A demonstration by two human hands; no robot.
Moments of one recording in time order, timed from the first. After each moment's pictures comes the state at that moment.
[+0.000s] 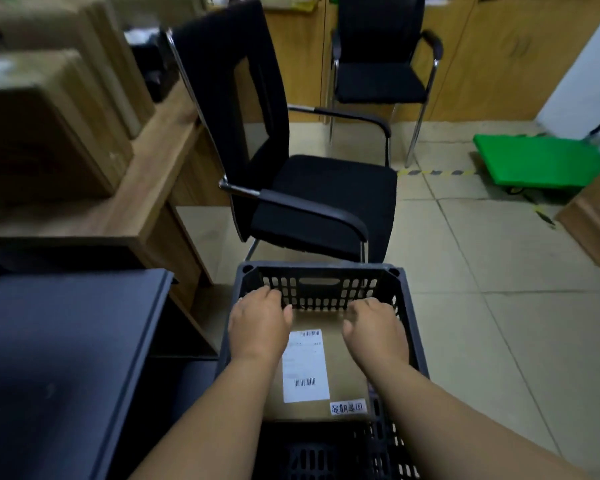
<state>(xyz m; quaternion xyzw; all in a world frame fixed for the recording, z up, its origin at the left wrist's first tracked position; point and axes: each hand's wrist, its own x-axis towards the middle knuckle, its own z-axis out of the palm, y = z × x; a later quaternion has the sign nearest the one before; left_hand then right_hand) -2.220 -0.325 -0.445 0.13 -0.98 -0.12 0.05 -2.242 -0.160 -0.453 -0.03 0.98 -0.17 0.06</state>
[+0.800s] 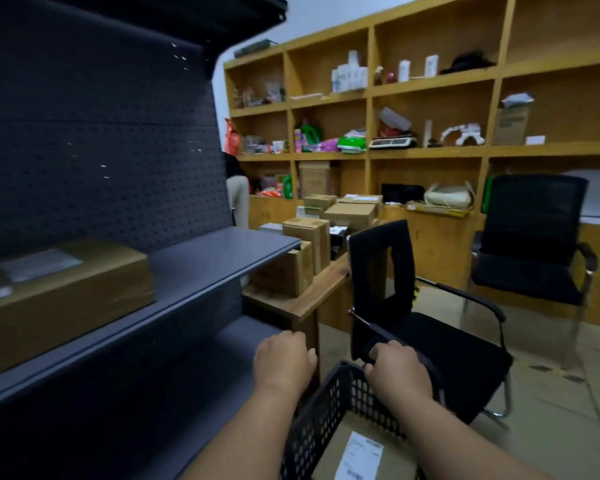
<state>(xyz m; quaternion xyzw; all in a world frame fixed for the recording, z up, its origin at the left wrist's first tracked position) -2.000 -0.215 -0.161 0.35 -0.93 -0.01 0.15 -2.115 -0.090 -0.182 -0.30 0.93 -0.19 -0.02</state>
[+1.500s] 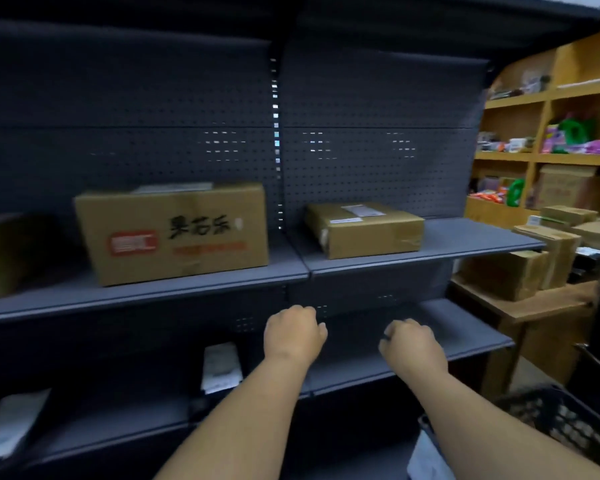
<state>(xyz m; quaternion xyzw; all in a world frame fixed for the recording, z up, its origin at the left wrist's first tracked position) -1.598 -0.132 -0.109 0.62 -0.77 0.06 0.15 -1.776 -0.103 -0.124 -0.58 0.79 -0.20 0.04</state>
